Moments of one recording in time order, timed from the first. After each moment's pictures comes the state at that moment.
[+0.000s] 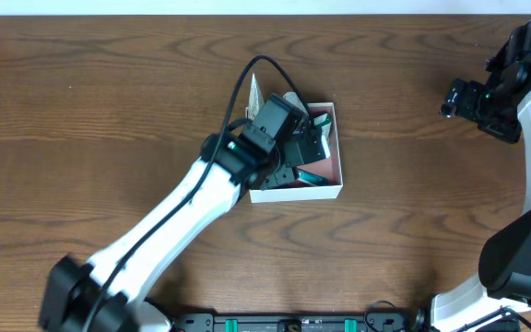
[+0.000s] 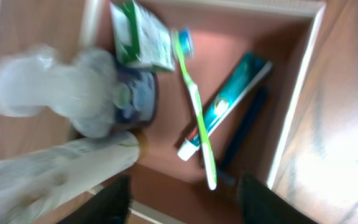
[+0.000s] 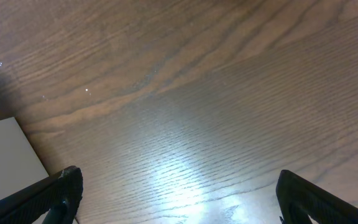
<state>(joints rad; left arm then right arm) -0.68 1.53 1.28 -0.75 0.01 0.63 -0.24 1.79 1.65 -1.16 -0.06 0.21</state>
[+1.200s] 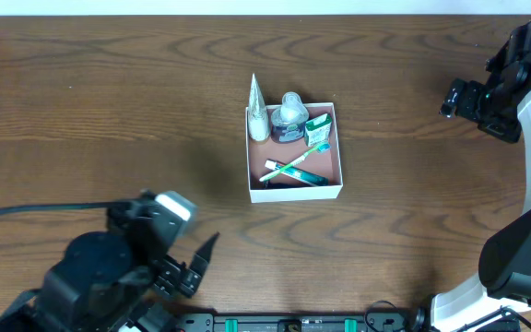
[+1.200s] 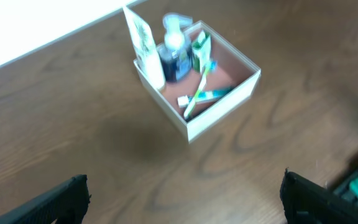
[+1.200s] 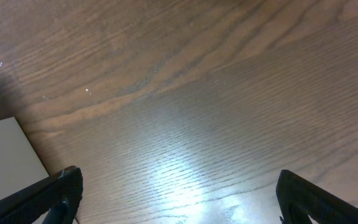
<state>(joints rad) -0.67 0.67 1.26 -1.21 -0.09 -0.03 -0.24 1.79 1.65 -1.16 -0.06 0.21</state>
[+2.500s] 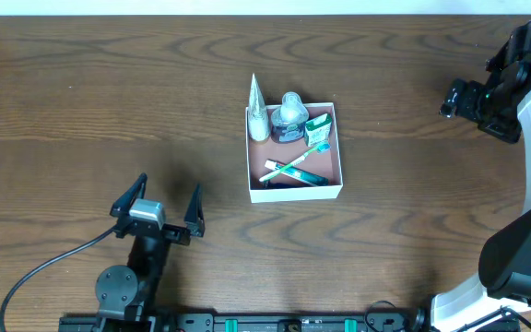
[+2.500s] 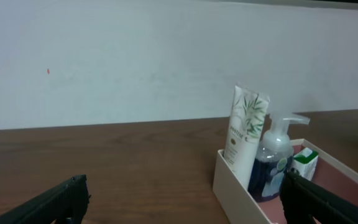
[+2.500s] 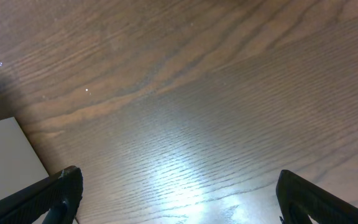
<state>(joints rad) -0.15 0.04 0.10 -0.01 0.08 -0.07 -0.24 1.79 1.65 -1.16 -0.06 0.21</state>
